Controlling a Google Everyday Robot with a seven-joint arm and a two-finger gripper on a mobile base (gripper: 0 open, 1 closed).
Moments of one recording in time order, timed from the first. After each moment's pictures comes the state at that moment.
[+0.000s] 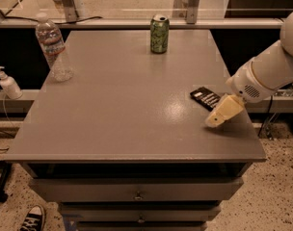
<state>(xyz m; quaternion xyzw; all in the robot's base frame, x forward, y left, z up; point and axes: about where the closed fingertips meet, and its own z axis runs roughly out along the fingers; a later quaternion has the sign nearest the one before) 0.531 -0.208 0.831 -0.47 0.85 0.07 0.23</state>
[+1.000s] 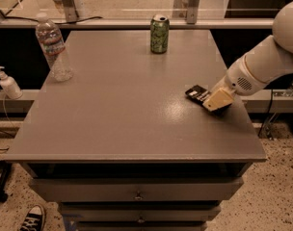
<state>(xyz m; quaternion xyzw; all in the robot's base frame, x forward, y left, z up) 0.551 -0.198 0.829 -0.46 0.85 0.10 0.23</state>
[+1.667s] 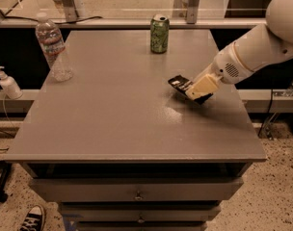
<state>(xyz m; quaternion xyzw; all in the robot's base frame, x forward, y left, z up) 0.569 -0.147 0.857 -0.46 0.83 0.17 0.27</state>
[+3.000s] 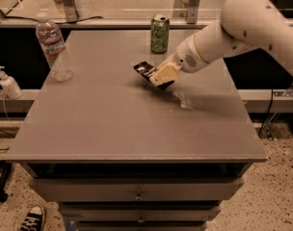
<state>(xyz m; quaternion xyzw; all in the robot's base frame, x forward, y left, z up) 0.628 -0.057 0.859 -0.48 0.78 0.21 0.33</state>
